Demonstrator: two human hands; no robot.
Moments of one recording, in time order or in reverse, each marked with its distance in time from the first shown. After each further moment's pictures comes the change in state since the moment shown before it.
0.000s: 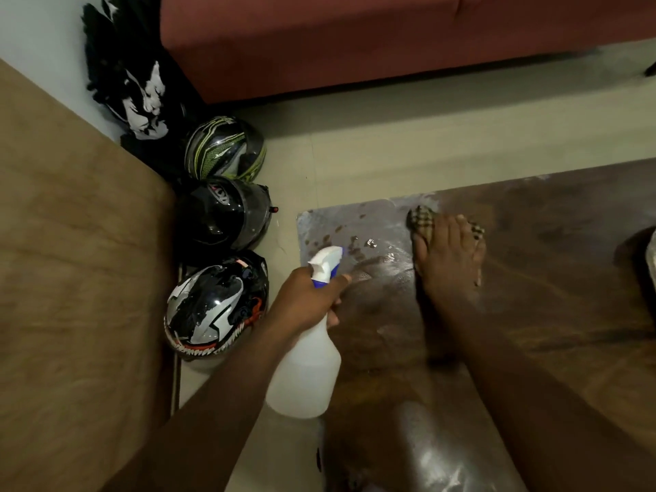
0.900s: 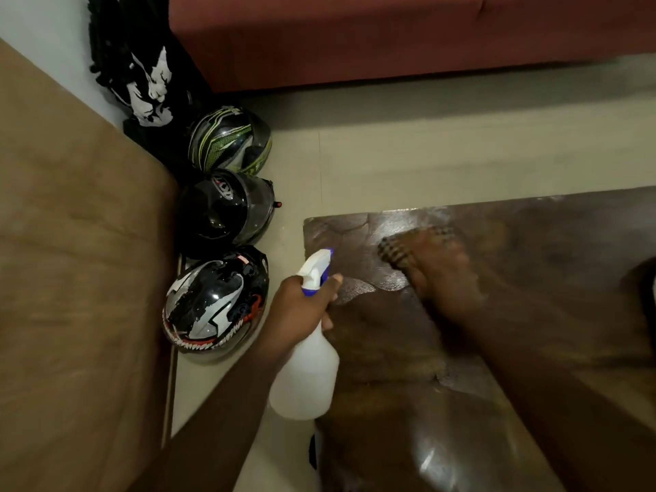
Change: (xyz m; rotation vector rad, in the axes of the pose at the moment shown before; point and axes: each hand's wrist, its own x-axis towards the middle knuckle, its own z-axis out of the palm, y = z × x) left_hand 0.008 -0.005 -0.012 -0.132 0.114 0.010; right_hand 0.017 0.004 -0.006 0.008 -0.131 -0.570
